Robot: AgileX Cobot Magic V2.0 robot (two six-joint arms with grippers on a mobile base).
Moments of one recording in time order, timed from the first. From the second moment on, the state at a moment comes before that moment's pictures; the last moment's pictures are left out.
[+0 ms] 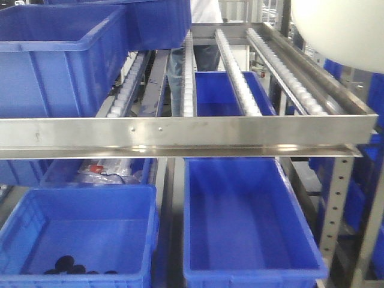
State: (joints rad) left arm -0.15 -0.01 0.01 -0.07 0.01 0.10; right arm 0.25 0.66 -0.68 0.09 0.40 0.11
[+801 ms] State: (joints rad) left arm -0.15 -0.01 0.01 -0.07 0.01 0.10; right arm 0.25 0.66 -0.68 0.09 0.40 0.11
